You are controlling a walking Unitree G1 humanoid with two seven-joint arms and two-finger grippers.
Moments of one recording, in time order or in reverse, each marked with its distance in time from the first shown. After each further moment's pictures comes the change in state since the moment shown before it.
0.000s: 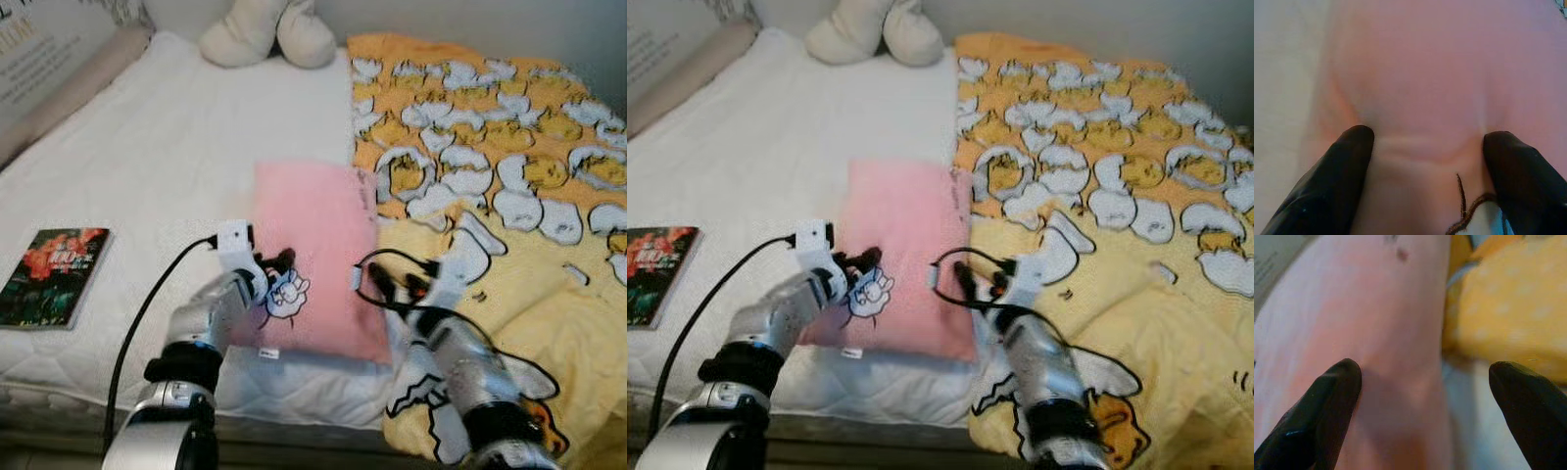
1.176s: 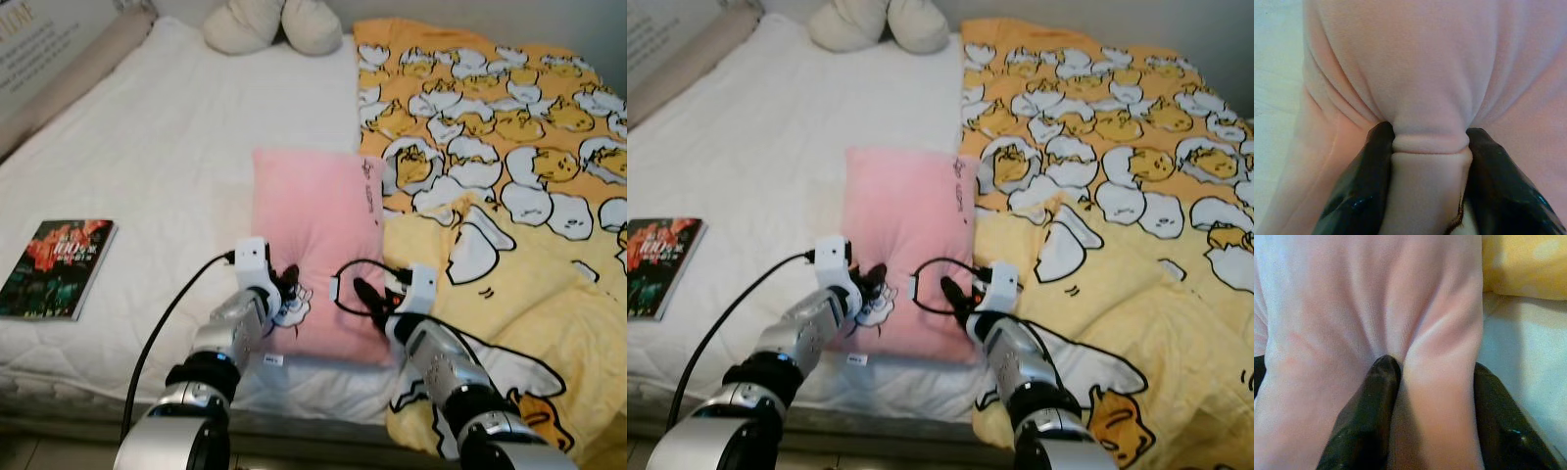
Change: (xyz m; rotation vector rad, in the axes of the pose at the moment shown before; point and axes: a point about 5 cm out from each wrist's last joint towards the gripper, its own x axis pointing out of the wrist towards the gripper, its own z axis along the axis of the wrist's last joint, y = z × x) left arm 0.014 -0.003 -0.036 0.074 0.013 0.012; right arm 0.010 0.003 -0.024 -0.016 0.108 0.015
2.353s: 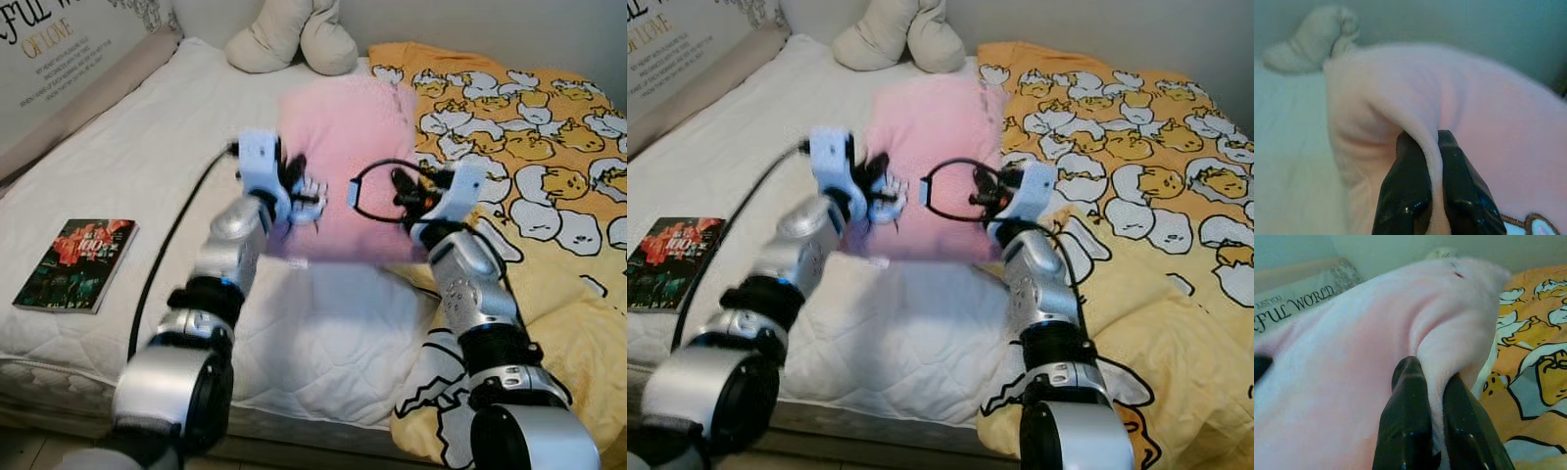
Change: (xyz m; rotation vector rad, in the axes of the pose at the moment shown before) left arm -0.010 -0.046 0.150 0.284 -0.490 -0.172; right arm 0.000 0.041 0.140 -0.222 -0.466 0.049
